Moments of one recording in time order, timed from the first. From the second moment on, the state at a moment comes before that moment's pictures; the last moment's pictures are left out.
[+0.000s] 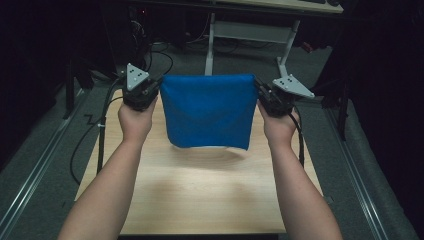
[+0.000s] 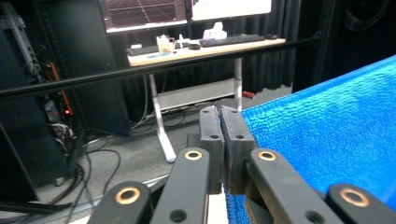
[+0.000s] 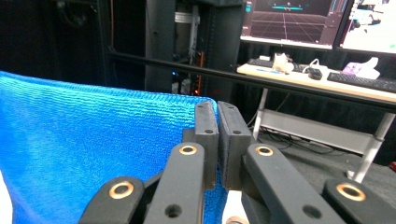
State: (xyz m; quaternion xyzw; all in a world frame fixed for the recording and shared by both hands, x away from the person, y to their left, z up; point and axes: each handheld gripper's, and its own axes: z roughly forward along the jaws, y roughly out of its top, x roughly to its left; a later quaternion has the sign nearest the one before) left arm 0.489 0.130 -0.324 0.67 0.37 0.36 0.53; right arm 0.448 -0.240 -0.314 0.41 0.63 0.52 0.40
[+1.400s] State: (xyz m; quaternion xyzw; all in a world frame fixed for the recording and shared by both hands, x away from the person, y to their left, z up) left arm 0.537 0.113 -0.442 0.75 0.42 0.23 0.46; right arm 0.509 -0.249 -0.420 0.48 0.69 0.44 0.32
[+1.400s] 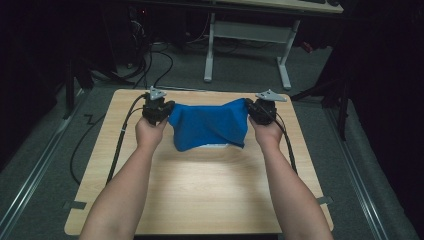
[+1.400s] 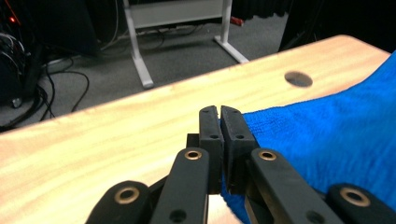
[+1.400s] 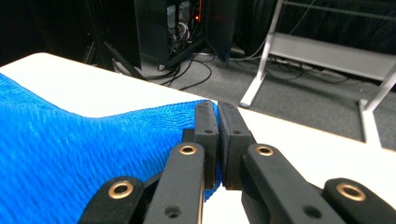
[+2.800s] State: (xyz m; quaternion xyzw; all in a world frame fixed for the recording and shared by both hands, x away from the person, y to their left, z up) left arm 0.510 0.110 -0.509 0.76 0.44 0.15 0.45; right arm 0.488 -0.232 -0.486 0.48 0.72 0.42 0.26
